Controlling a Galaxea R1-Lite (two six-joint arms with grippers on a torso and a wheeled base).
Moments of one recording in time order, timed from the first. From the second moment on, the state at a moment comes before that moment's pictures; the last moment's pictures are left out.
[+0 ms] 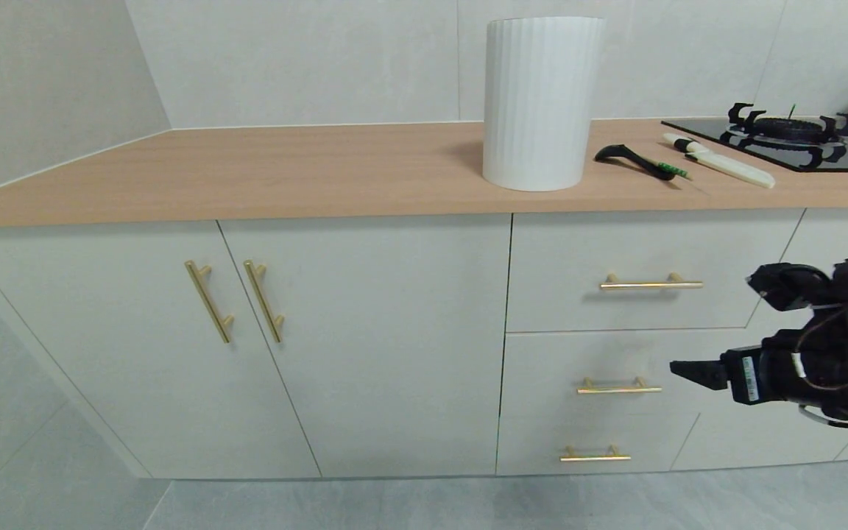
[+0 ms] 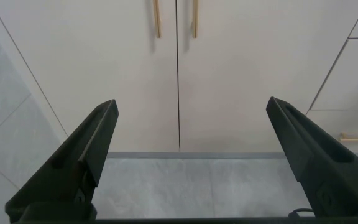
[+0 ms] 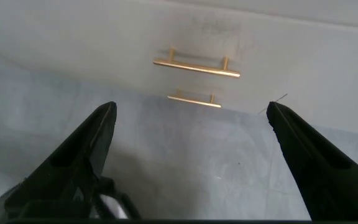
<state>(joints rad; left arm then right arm) 0.01 0.00 0.00 0.00 0.01 0.00 0.16 1.55 -0.65 -0.30 0.05 -0.01</state>
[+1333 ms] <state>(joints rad) 0.01 0.00 0.00 0.00 0.01 0.00 0.14 2.37 -0.70 -1.24 -0.17 0.04</state>
